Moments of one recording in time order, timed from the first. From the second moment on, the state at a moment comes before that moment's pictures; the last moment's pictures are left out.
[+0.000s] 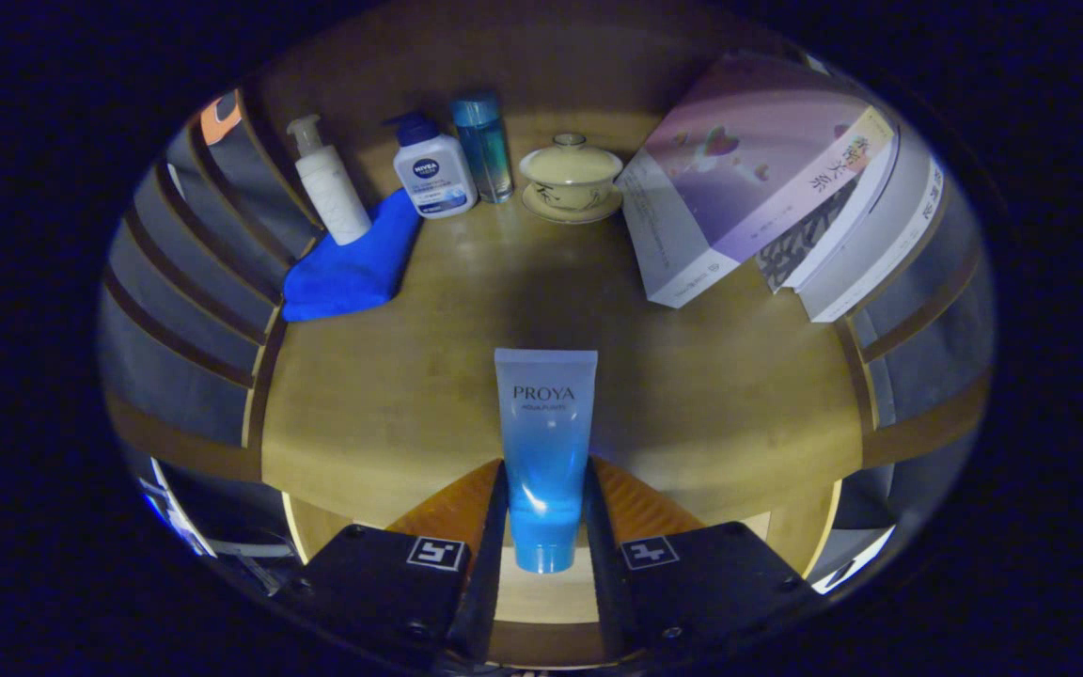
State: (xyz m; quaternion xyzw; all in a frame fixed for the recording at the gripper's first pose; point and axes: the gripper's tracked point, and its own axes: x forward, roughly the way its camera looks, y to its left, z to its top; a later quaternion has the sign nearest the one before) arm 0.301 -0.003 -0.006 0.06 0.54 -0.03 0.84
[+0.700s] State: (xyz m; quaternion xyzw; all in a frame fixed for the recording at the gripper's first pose) arm 0.311 -0.006 -0.021 0.03 0.52 -0.04 0.85
